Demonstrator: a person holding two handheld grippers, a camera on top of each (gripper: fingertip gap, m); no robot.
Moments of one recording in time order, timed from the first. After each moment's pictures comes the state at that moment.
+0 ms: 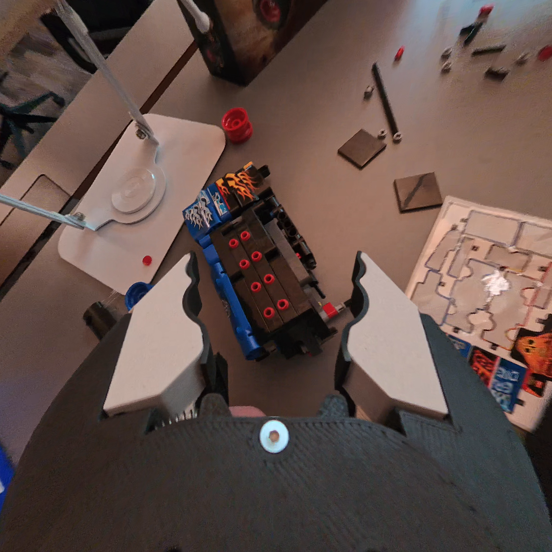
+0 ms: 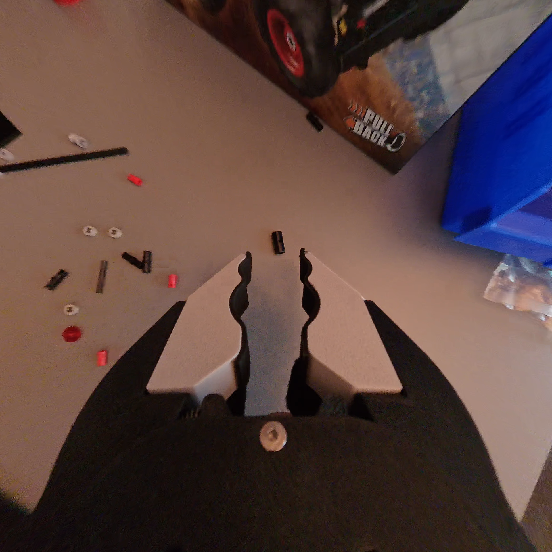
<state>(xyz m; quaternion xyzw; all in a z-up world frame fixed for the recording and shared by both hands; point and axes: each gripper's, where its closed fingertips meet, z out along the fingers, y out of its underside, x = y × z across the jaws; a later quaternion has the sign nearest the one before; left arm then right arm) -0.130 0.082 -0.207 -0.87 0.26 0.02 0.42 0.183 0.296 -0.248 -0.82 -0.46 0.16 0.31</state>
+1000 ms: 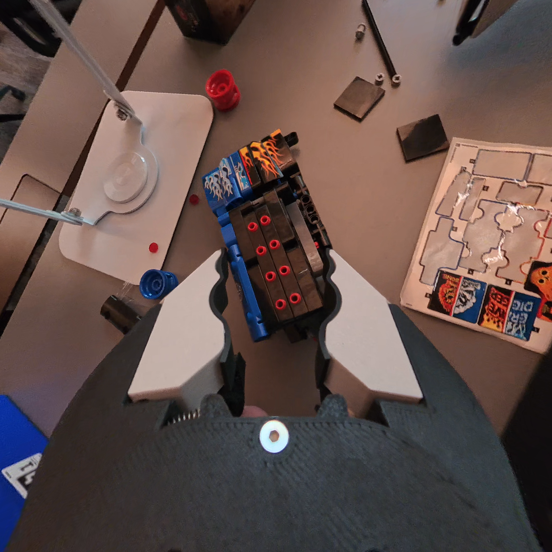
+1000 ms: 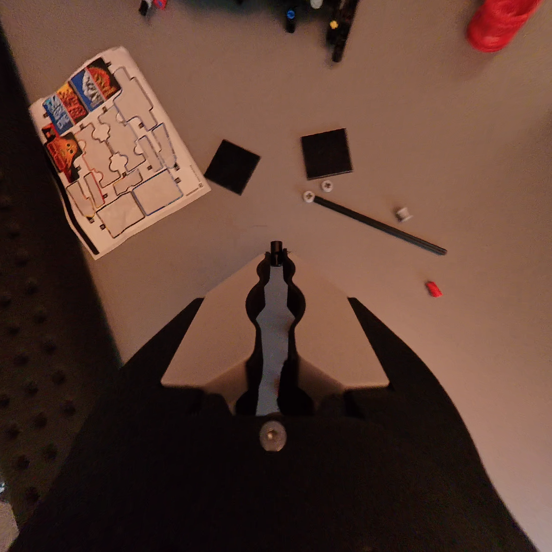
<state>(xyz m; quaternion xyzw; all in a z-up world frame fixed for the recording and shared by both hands) -0.150 0.068 -0.209 -0.87 0.32 0.02 0.37 0.058 0.129 -0.257 -0.66 -0.68 0.26 0.18</state>
